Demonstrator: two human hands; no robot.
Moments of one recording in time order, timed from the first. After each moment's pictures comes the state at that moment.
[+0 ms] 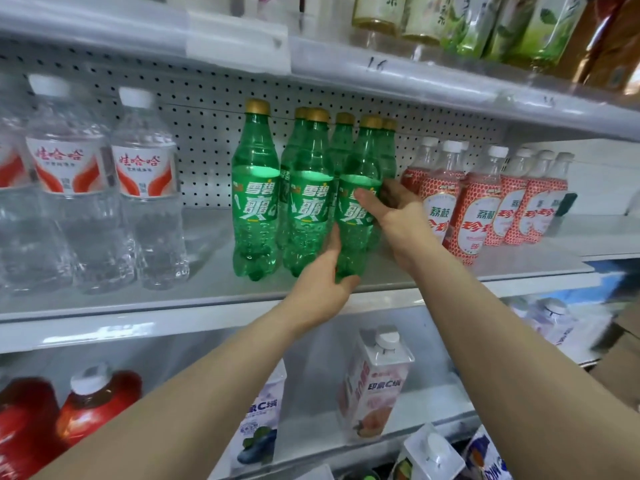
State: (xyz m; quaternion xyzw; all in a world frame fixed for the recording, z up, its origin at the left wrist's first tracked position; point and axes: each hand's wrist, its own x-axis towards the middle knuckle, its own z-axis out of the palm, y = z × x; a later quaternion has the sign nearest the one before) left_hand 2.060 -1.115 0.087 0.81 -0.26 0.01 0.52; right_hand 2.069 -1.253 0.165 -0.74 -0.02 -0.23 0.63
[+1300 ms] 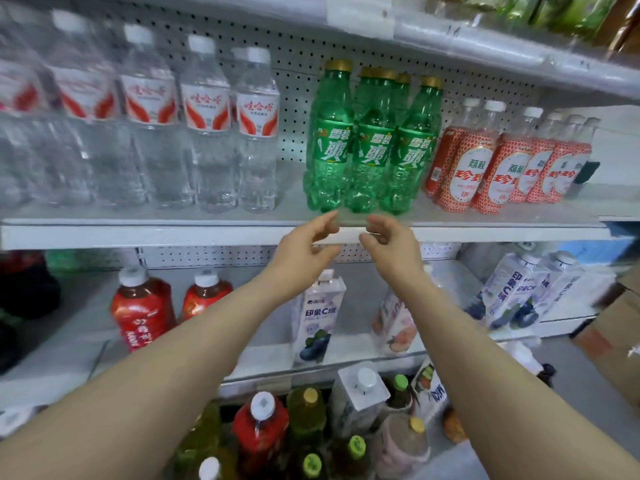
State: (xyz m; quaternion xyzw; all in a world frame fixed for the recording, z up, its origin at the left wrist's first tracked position) left_hand 1.976 -0.980 0.058 0.78 -0.23 0.07 0.57; right_hand 1.964 -1.148 0.071 -0.87 0.06 -0.21 0.45
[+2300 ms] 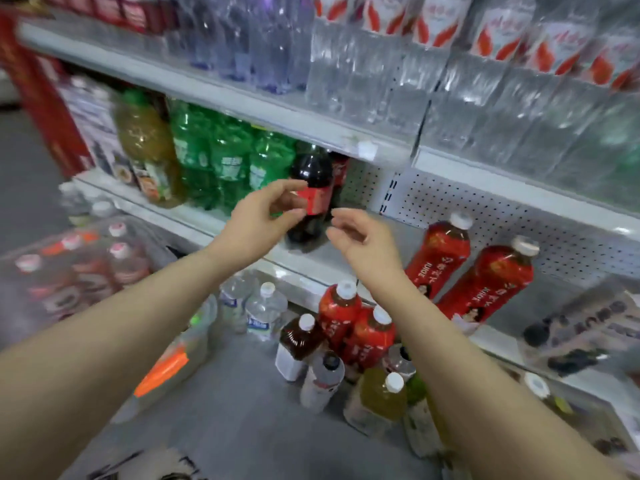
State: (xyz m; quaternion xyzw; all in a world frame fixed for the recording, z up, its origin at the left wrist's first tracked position) left_hand 1.791 -0.475 -0.019 0.85 0.01 0.22 0.48; right_hand 1.851 -0.658 -0.024 -0.80 -0.23 0.04 0.55
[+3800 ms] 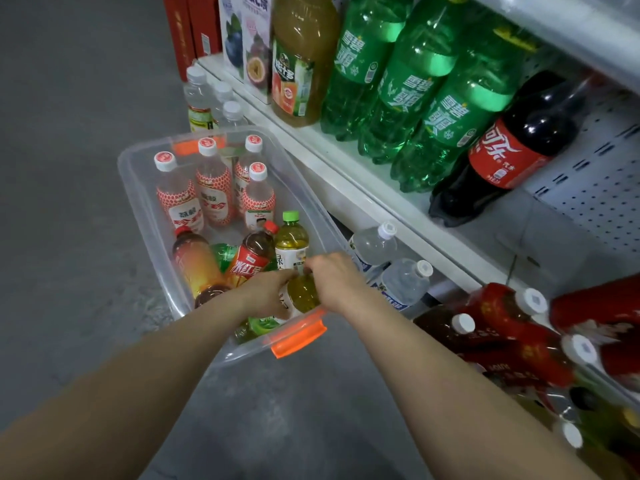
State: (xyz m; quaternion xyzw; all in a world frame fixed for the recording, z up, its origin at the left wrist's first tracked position) left_hand 1.674 -0.283 -0.284 0.88 0.19 -0.19 0.39; right_hand 1.767 -0.393 -0.198 -0.87 -0.44 0.23 -0.07
